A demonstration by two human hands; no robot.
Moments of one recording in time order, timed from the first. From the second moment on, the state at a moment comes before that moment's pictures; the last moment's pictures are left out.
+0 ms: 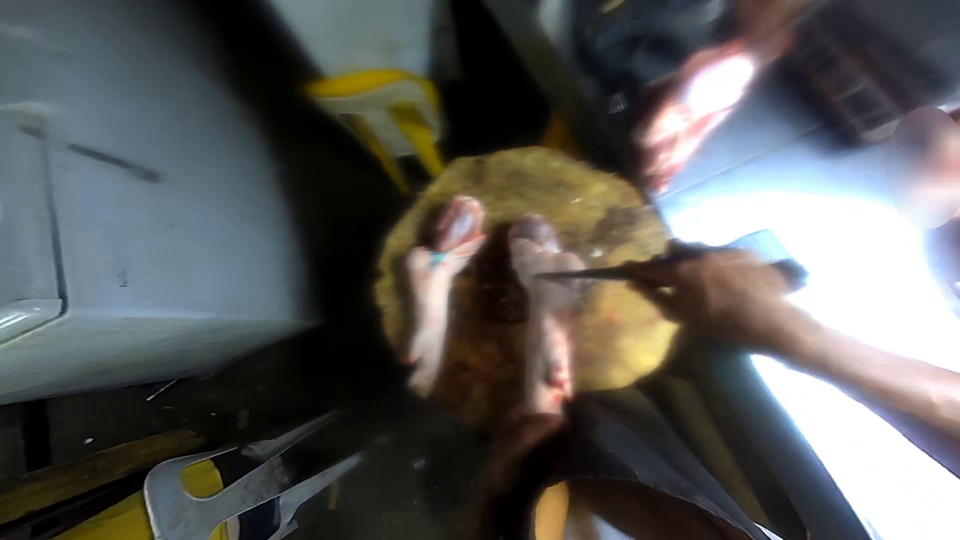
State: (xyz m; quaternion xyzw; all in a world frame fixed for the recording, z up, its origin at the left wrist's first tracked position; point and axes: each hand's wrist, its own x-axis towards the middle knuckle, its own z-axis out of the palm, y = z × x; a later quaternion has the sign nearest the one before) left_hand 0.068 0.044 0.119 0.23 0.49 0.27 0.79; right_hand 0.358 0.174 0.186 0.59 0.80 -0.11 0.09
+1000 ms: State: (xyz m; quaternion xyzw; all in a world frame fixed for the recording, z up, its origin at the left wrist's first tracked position) left_hand 0.066 0.048 0.120 0.30 0.47 0.28 0.78; right_hand 0.316 0.137 0.231 0.42 0.88 -0.15 0.16
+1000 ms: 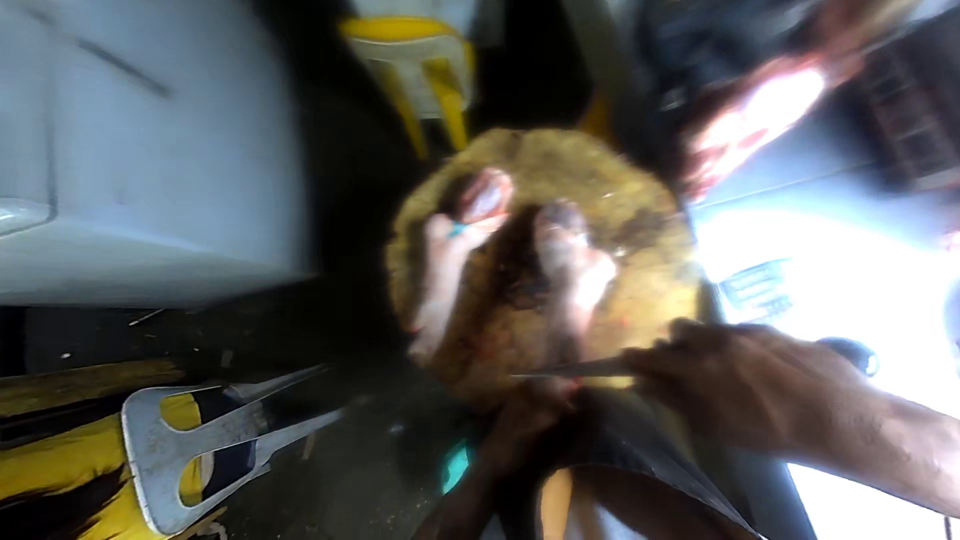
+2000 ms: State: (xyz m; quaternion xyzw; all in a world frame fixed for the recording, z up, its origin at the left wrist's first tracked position) left_hand 0.067 0.042 0.114 0.18 0.43 0.33 0.82; right_hand 0.334 0.130 0.238 0.42 0.89 -0.14 0.12
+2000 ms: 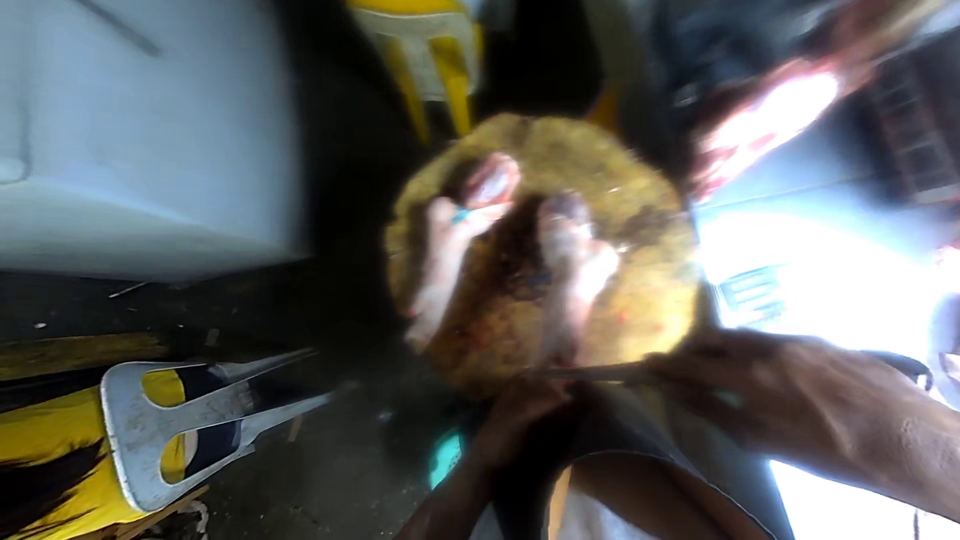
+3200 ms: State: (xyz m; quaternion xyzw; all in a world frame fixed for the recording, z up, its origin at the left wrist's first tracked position) left_hand 0.070 0.043 0.116 0.17 0.47 0.32 0.80; right_hand 0.329 0.137 0.218 0.45 0.88 -0.12 0.12
